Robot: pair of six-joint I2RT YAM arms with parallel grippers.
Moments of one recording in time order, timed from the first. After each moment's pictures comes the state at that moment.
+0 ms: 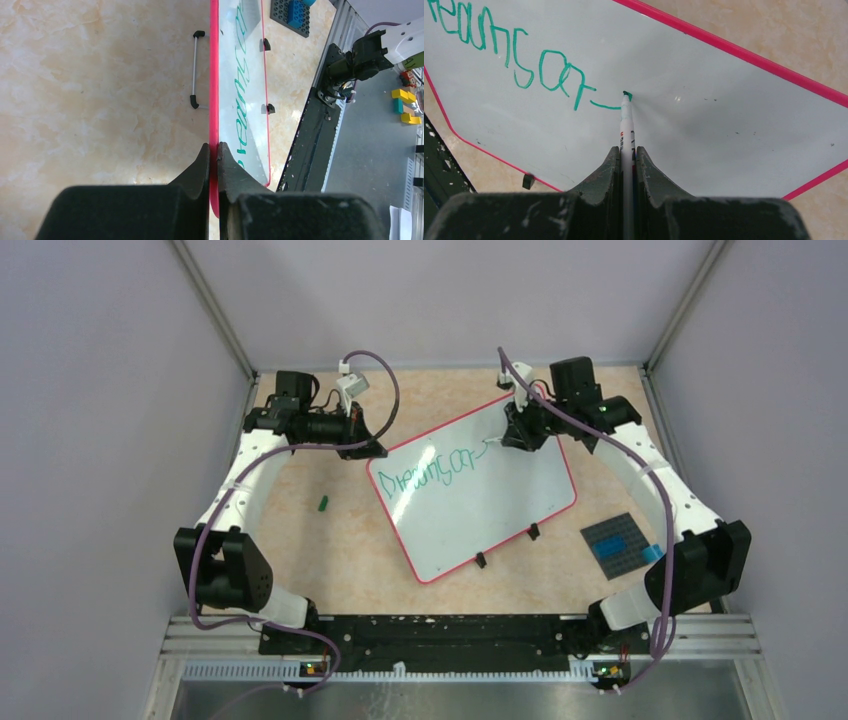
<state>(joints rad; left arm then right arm) -0.11 1.49 1.38 -0.79 1.03 0.31 0.35 1.47 1.45 -0.75 -0.47 -0.40</state>
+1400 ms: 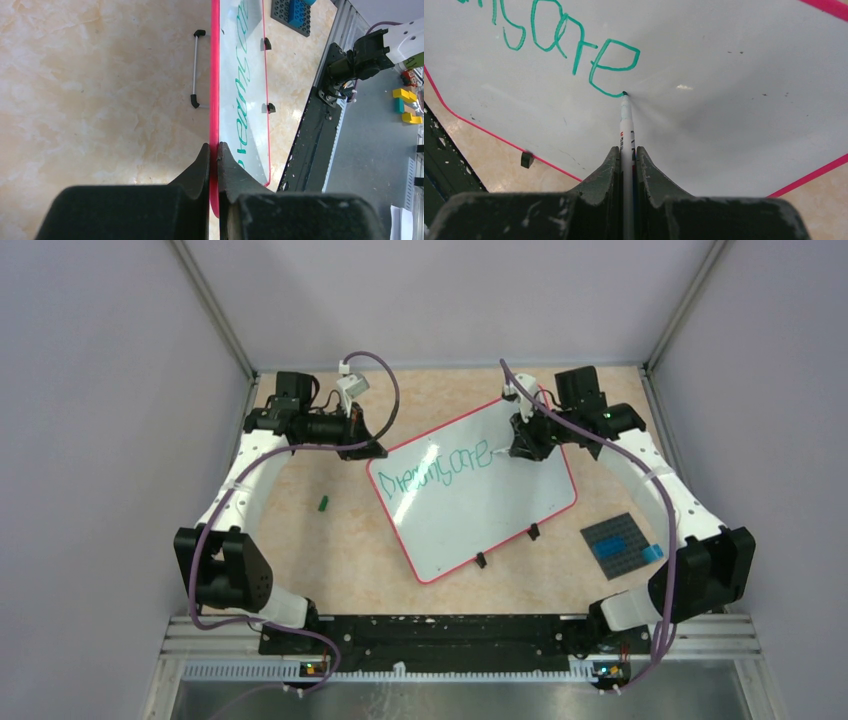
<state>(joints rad) -0.11 1.49 1.37 -0.78 1.02 0.31 0.32 1.42 1.36 -0.78 -0.47 -0.45</state>
